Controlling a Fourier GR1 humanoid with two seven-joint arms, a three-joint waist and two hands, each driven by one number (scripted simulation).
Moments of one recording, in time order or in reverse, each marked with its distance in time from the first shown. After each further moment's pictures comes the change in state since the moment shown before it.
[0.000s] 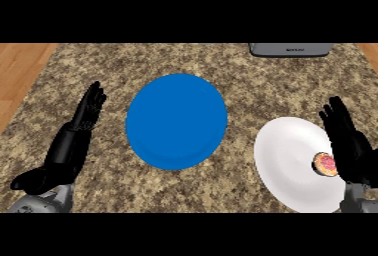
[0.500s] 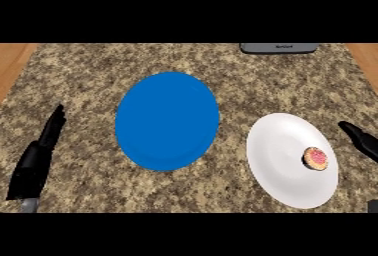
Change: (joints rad) left arm 0.148 0.137 0.093 0.135 -0.074 0.034 0.031; right arm -0.010 0.079 -0.260 -0.140 0.013 -0.338 -0.120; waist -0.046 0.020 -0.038
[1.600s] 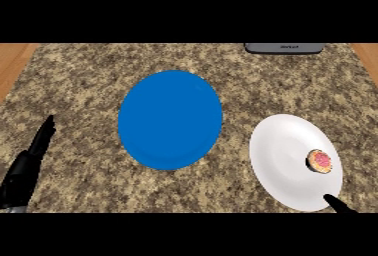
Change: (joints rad) left arm 0.051 0.006 0.063 0.082 -0.018 -0.060 -0.067; right arm 0.553 -0.084 0.357 -0.474 0.415 -0.297 0.338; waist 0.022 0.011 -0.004
